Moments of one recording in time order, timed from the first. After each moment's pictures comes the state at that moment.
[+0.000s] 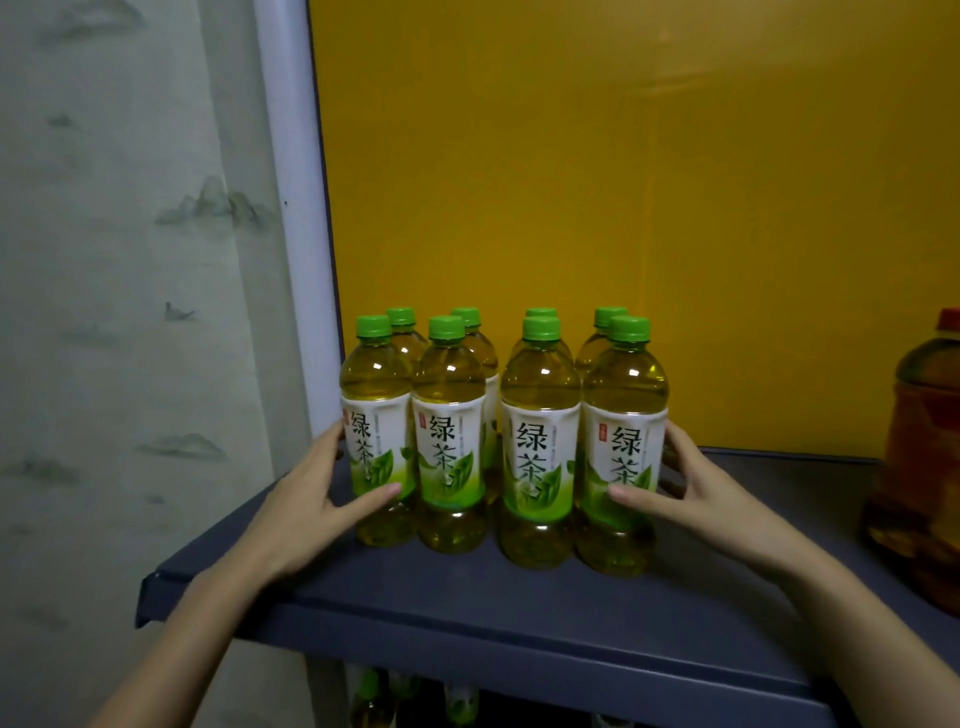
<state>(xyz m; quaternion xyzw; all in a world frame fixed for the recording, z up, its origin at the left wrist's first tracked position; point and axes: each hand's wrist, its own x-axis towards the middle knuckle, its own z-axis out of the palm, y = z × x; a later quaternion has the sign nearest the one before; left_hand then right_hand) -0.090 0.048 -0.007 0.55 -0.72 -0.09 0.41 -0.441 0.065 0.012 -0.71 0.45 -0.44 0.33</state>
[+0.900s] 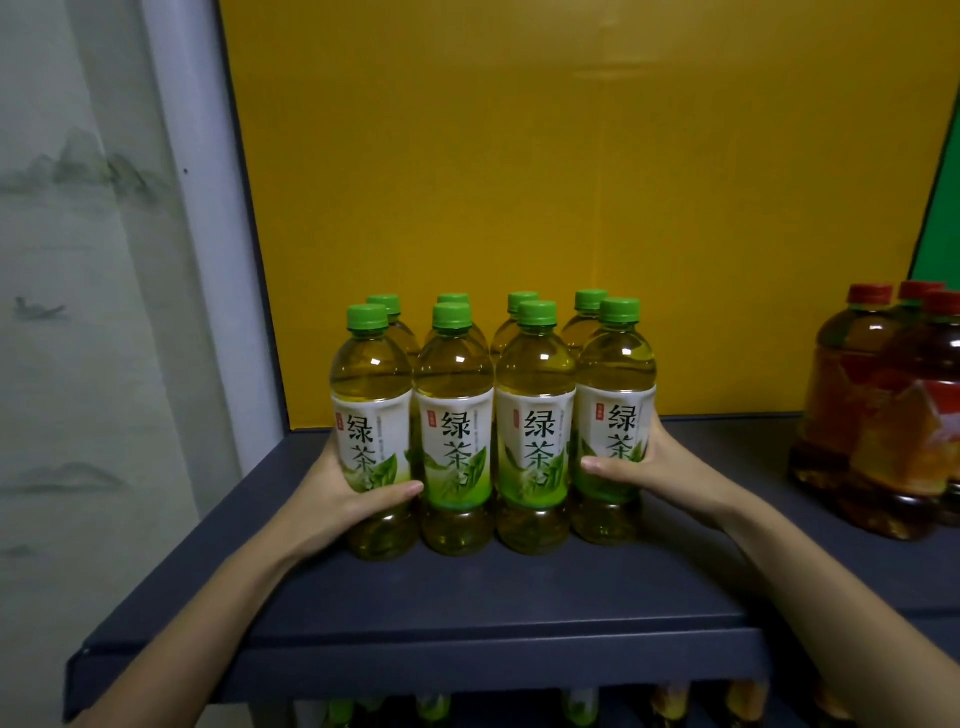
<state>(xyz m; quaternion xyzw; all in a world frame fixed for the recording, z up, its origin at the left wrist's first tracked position) -0.091 -0.010 -0.012 0.34 -0.74 -0.38 0.43 -0.407 0.058 0.012 -0.67 0.46 -0.46 0.35</state>
